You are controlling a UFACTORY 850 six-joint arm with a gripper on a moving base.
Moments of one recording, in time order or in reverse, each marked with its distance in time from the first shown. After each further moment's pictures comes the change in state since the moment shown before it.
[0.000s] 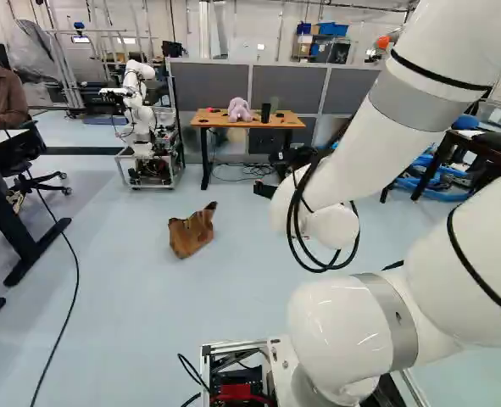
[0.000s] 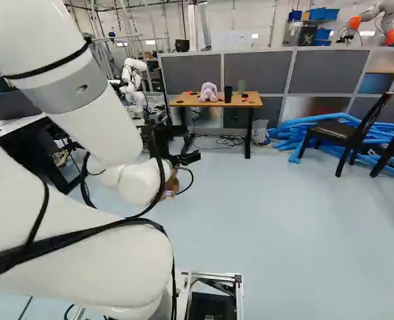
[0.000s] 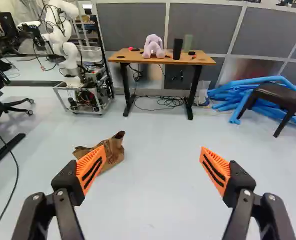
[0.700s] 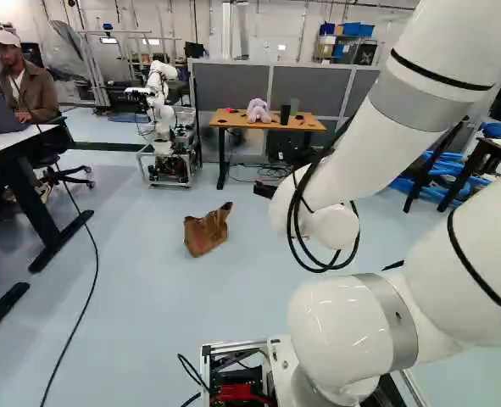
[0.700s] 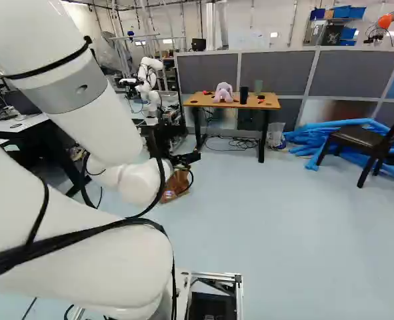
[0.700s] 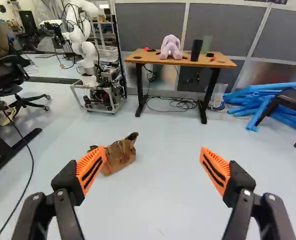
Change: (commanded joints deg) arm 0.0 0.0 0.0 0.0 0.0 0.0
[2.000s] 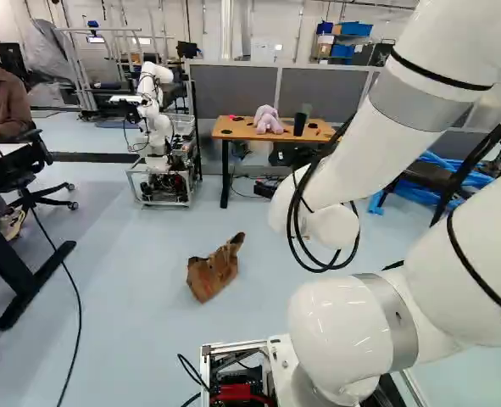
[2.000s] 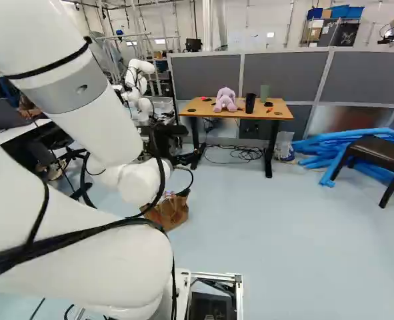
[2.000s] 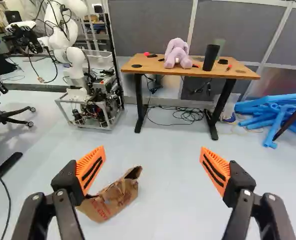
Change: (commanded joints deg) arm 0.0 0.0 0.0 0.0 0.0 0.0
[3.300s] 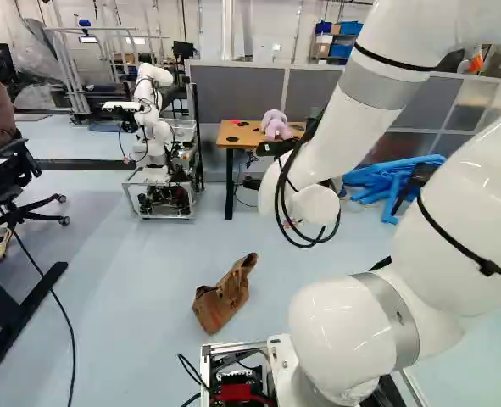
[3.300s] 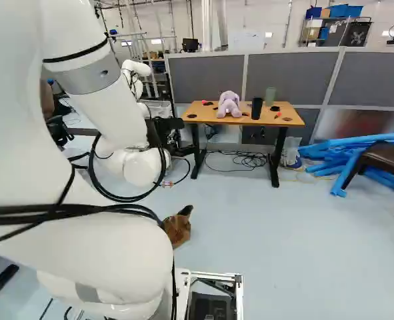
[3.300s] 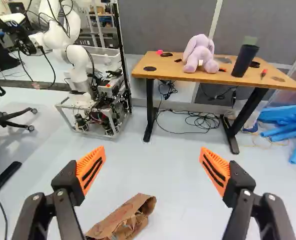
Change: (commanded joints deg) arm 4.3 -9.6 -8.6 0.0 -2.8 0.0
